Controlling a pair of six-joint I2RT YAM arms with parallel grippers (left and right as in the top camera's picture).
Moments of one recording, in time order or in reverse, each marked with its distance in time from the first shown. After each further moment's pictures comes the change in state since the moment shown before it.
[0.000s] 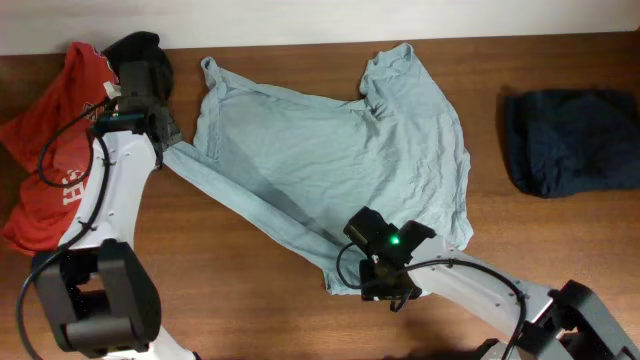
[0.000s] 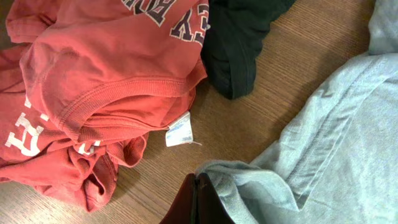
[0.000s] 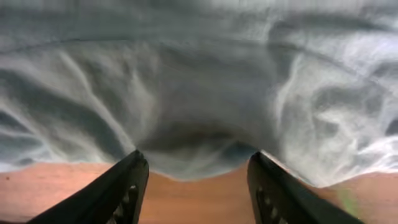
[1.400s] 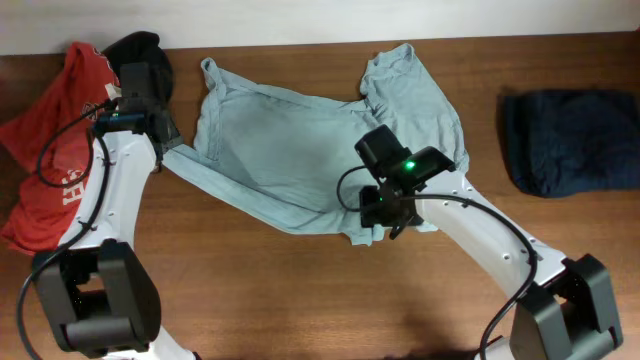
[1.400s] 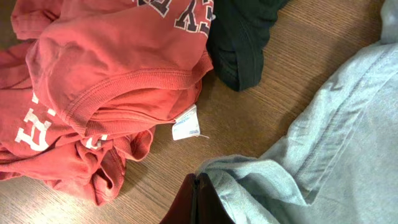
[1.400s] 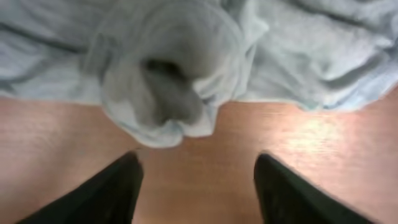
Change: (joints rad) left arm 0.000 0.000 0.000 -0.028 -0.010 0.019; right arm -0.217 0.142 0.442 -0.165 0.078 -0.222
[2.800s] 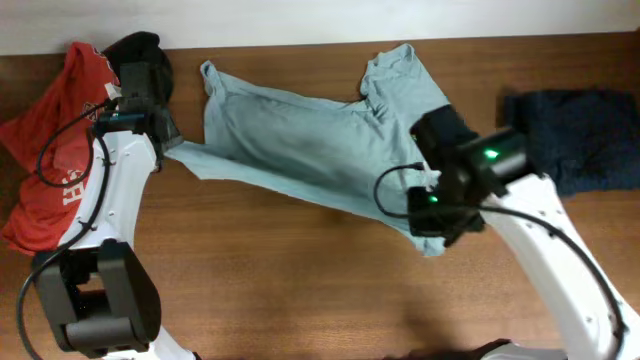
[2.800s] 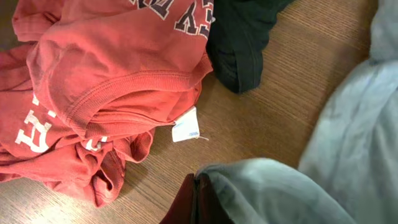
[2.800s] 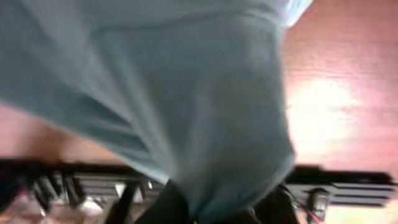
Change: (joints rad) left arm 0.000 0.000 0.000 0.006 -0.003 0.000; right arm -0.121 -0.187 0.258 -0.531 -0.069 -0.074
